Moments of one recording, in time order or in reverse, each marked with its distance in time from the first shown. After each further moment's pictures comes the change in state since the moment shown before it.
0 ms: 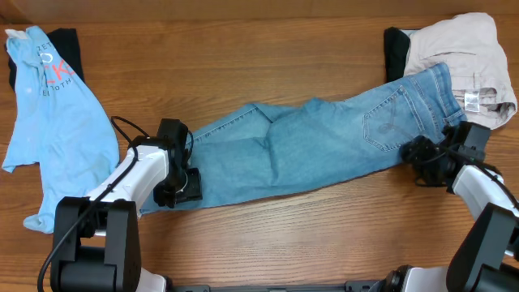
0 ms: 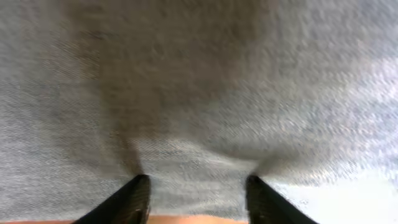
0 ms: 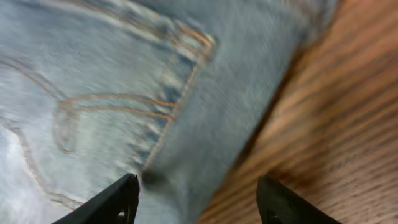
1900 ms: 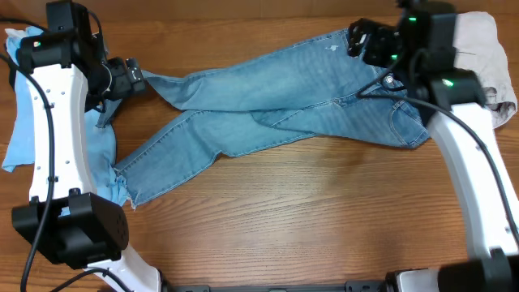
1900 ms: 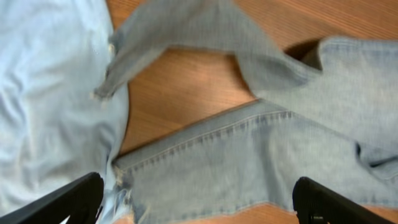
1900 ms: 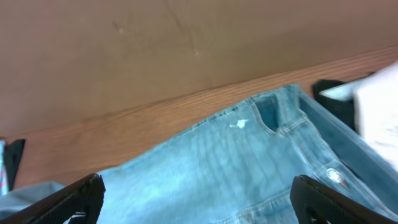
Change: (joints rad) left arm 0.295 0.194 1.056 -0.474 -0.005 0.082; right arm 0.510 -0.033 0.815 -0.278 0.200 -0.031
